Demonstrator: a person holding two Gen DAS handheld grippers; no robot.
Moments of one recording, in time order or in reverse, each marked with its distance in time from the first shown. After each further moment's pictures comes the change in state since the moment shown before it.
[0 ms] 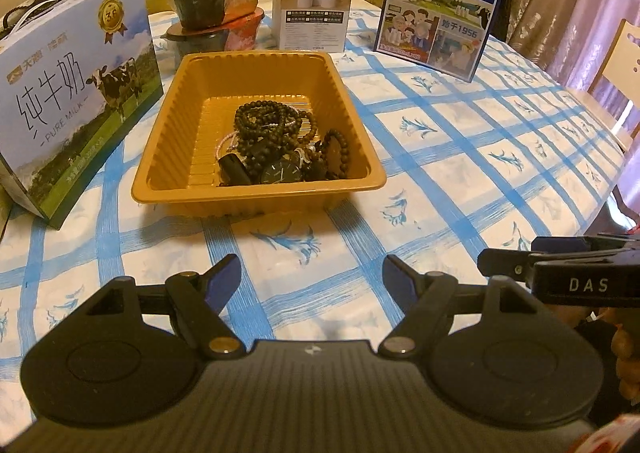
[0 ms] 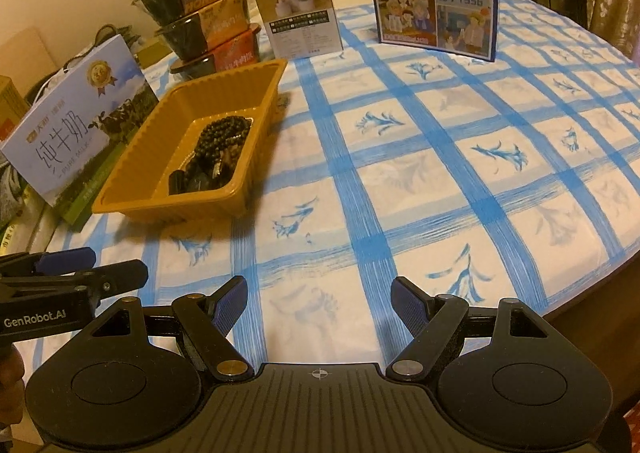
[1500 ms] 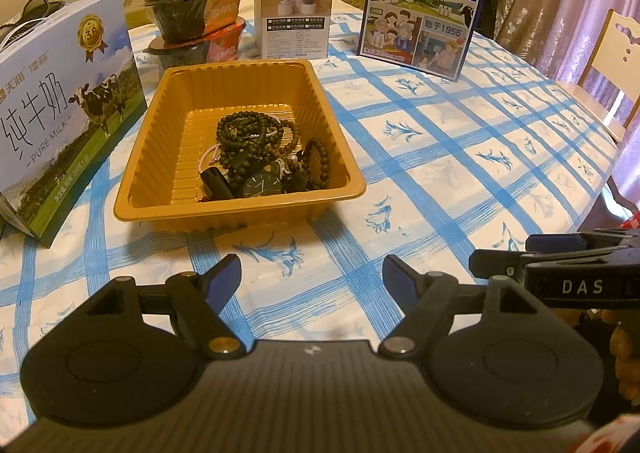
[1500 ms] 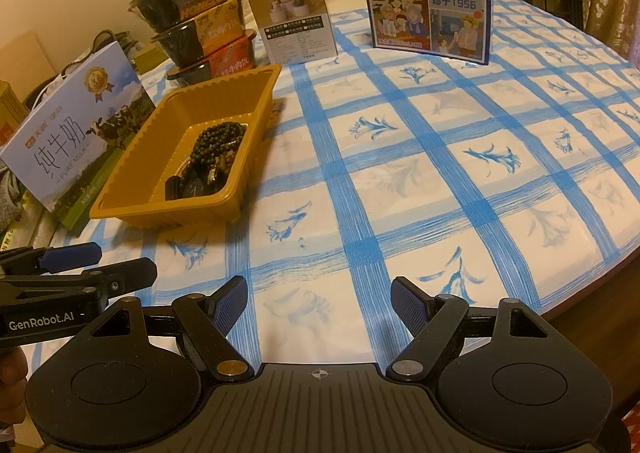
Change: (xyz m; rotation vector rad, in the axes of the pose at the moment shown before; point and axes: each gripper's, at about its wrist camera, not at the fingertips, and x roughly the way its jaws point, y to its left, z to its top) left arm 0.001 -0.013 0.005 0.039 -0.017 -0.017; right arm -0.002 -0.005 0.001 0.005 -0.007 -0.003
